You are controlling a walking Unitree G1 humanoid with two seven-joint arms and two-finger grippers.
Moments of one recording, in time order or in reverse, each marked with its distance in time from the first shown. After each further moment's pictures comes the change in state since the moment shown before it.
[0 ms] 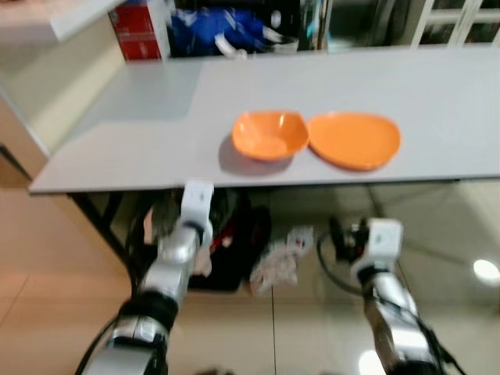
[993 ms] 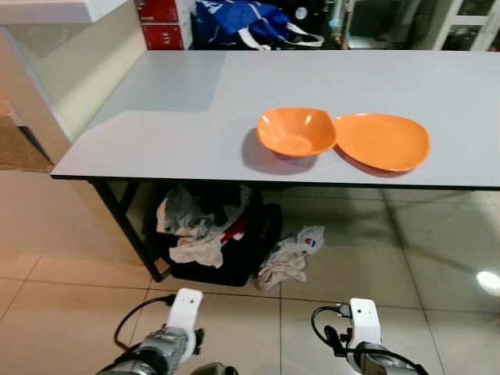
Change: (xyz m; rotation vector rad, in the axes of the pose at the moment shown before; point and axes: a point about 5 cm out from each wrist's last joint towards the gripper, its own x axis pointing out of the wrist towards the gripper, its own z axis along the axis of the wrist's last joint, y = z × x) left arm -0.075 -0.013 -0.159 -0.065 0.784 0.031; right arm -0.060 -0.016 -0.123 0.050 0.764 -0.076
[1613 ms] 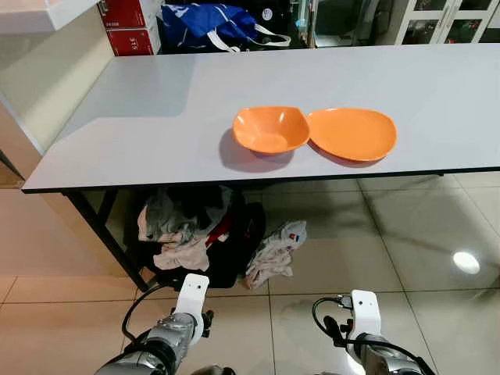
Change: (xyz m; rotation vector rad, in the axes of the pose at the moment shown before) left arm -0.001 -0.005 0.021 0.005 -0.095 -0.006; right arm 0.001 0.000 0.011 0.001 -0.030 0.015
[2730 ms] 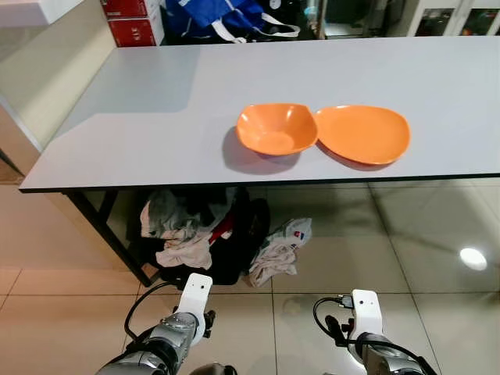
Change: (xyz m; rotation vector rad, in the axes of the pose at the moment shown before) left arm 0.000 -0.003 0.001 0.055 -0.004 -0.004; right arm 0.000 -0.002 0.001 -0.016 -0.007 -0.005
